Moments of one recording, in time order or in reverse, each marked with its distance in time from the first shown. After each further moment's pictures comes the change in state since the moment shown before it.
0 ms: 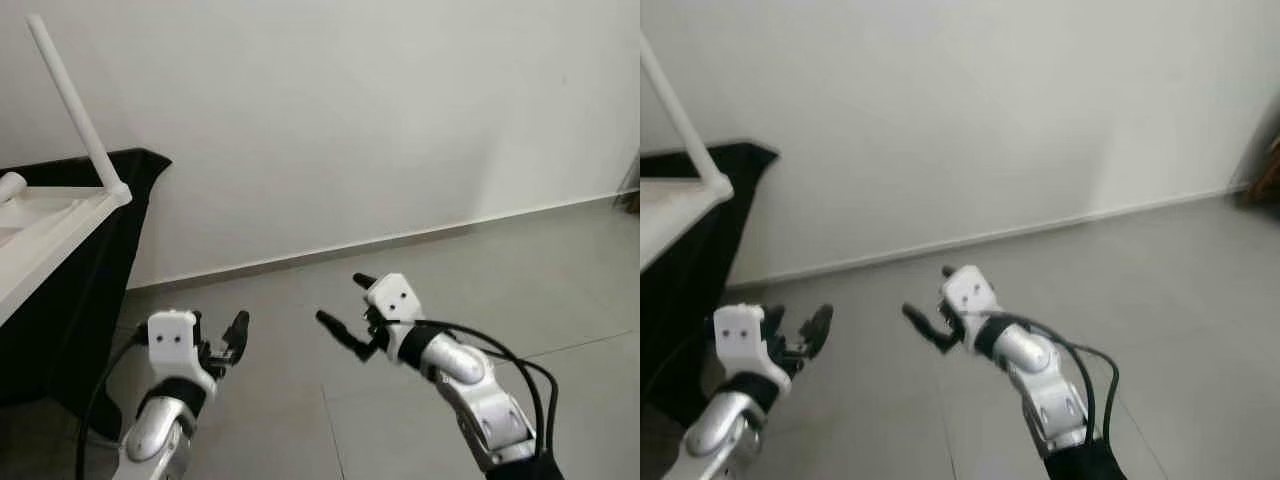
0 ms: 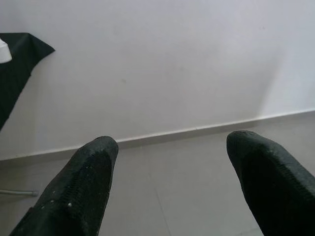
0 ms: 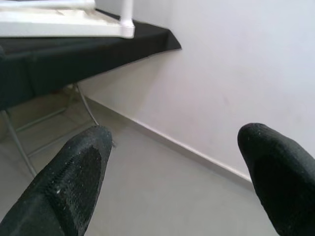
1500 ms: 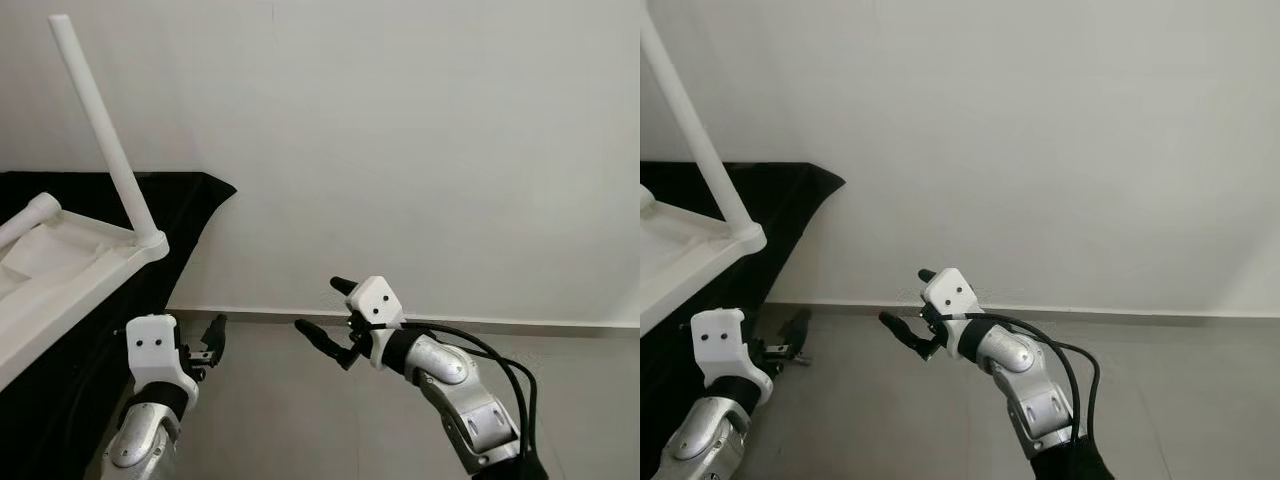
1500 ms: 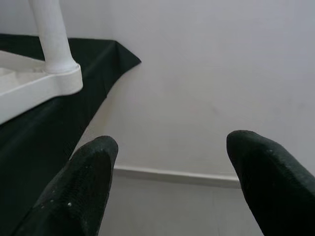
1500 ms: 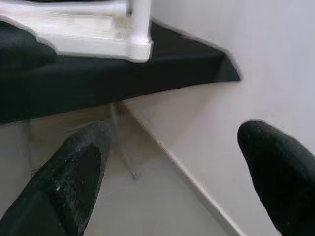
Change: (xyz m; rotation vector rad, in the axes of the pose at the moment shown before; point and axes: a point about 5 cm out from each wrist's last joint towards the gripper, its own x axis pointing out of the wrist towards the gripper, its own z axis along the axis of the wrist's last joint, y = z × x) left arm -0.001 0.004 -0.001 -0.001 0.012 0.015; right arm 0.002 0.010 0.000 0.009 -0.003 0.109
